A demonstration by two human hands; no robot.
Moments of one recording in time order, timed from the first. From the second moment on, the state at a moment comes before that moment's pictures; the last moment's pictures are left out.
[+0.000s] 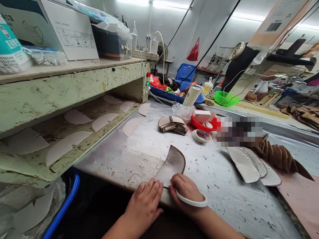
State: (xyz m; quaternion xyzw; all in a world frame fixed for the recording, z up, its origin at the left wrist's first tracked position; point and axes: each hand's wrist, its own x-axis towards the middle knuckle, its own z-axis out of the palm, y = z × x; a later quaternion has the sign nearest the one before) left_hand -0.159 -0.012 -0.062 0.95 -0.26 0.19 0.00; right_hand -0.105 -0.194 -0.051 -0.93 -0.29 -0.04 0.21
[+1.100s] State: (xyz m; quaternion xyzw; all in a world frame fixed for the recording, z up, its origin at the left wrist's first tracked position) left_hand -0.126 -0.052 -0.048 0.92 -0.33 0.20 0.05; right_hand -0.060 -0.222 -0.025 -0.92 -0.32 0.06 0.21
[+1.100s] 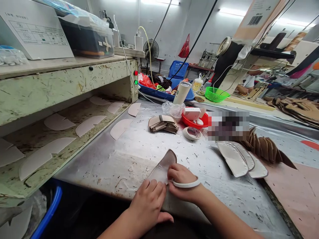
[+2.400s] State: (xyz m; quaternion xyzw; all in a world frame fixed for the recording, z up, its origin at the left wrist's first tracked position) left_hand -0.099 -0.084 -0.043 0.94 -0.31 0.14 0.04; right_hand -0.050 -0.263 -0.053 -0.93 -0.27 -0.04 0.24
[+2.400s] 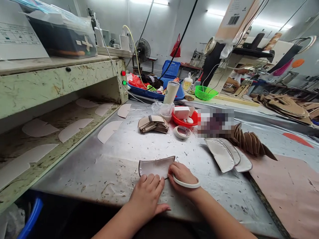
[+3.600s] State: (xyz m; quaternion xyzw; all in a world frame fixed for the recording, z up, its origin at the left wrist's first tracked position) left_hand -0.100 -0.098 -0.031 0.94 -0.34 0.01 0.04; right_hand -0.045 -0.278 -0.035 -0.92 -0.30 0.01 0.27
